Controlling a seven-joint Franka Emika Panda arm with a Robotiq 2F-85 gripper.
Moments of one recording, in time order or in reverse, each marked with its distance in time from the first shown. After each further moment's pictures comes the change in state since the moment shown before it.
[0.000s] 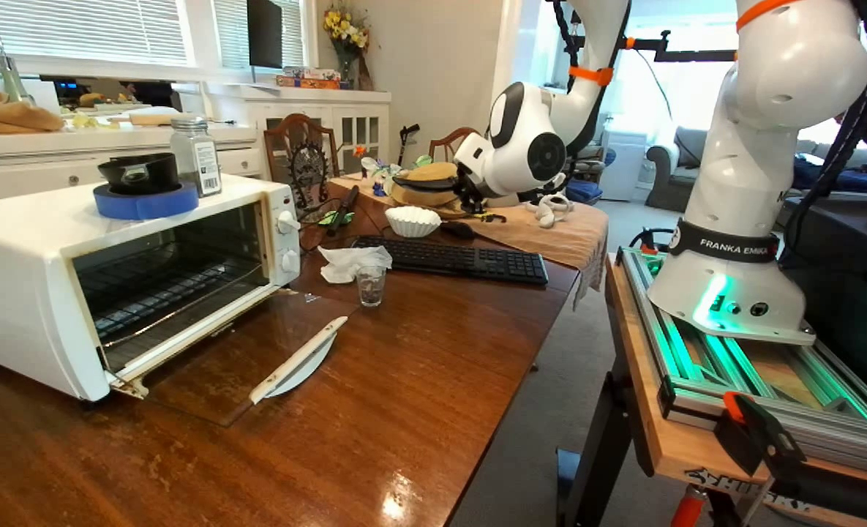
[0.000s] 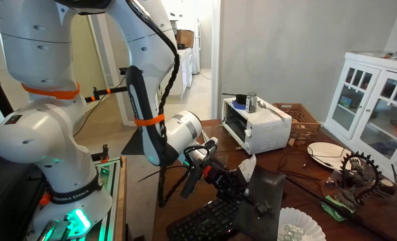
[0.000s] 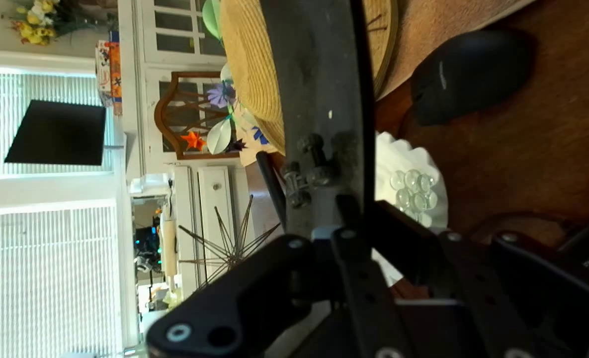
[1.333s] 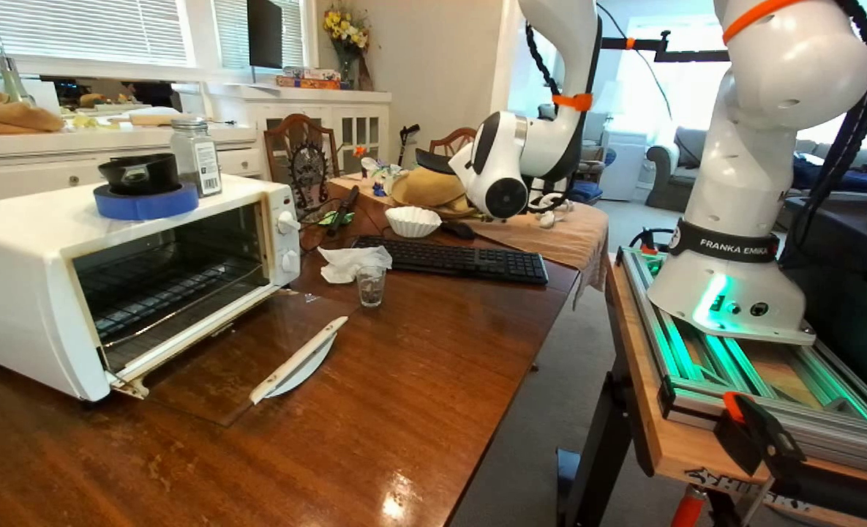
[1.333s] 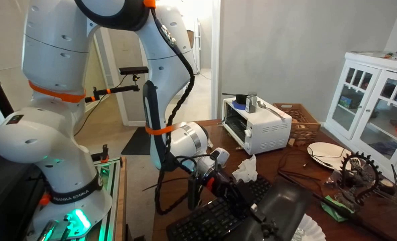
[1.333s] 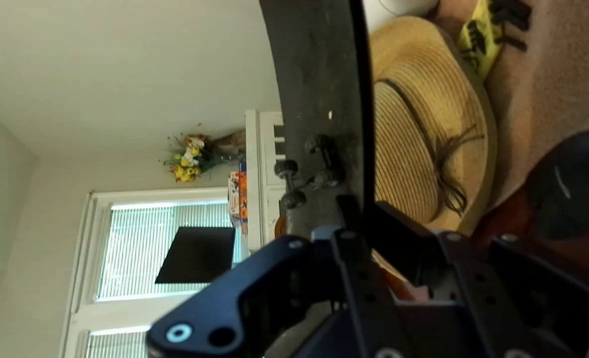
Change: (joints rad) arm 0.030 0.185 0.002 0.102 0.245 -0.374 0.171
